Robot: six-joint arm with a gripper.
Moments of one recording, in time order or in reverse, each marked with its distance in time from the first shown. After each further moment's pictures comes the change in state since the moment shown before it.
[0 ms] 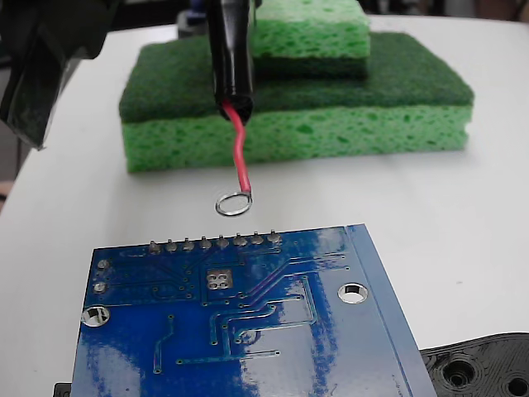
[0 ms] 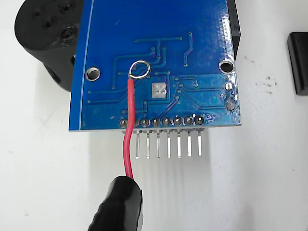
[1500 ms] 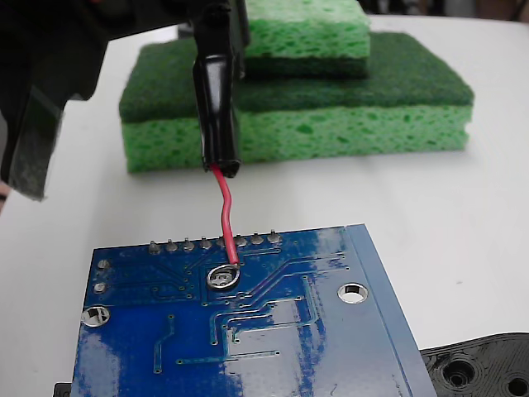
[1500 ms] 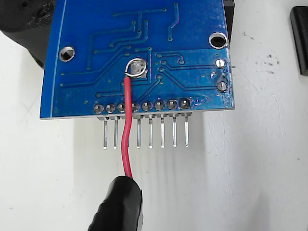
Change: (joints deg) arm 1.5 -4.6 -2.1 0.6 -1.1 -0.4
